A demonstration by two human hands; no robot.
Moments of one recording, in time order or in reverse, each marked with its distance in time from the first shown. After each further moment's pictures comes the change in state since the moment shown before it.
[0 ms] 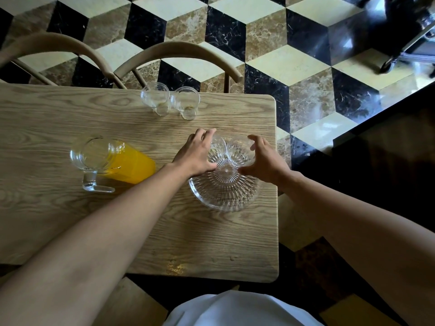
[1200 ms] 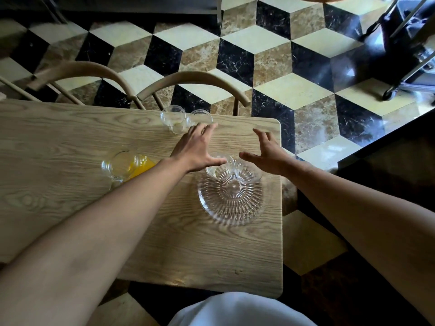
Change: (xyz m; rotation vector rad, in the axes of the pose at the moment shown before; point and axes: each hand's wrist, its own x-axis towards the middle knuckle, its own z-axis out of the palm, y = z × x) left_hand -0.019 0.008 -0.076 -0.001 0.146 -0.008; right_hand 0.033 -0.035 -0.048 0.023 -0.028 -0.017
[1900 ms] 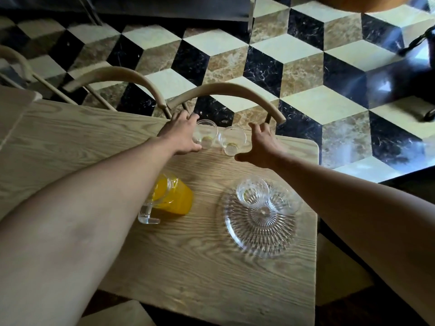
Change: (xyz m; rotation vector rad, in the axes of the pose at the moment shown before) left_hand 0.066 -0.124 -0.077 0.264 0.013 -0.206; right_hand 0.112 -0.101 0.028 -0.271 0.056 -0.073
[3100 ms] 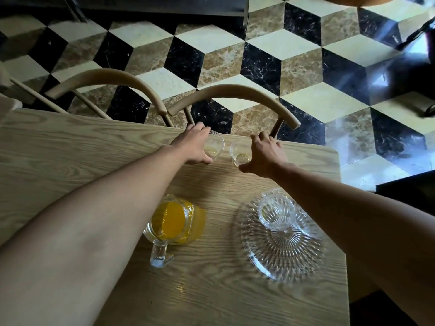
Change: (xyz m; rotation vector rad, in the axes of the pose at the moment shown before) left_hand 0.075 -0.038 0.043 0.017 -0.111 0.150; right_hand 0.041 -0.035 0.031 -0.174 -0.025 0.029
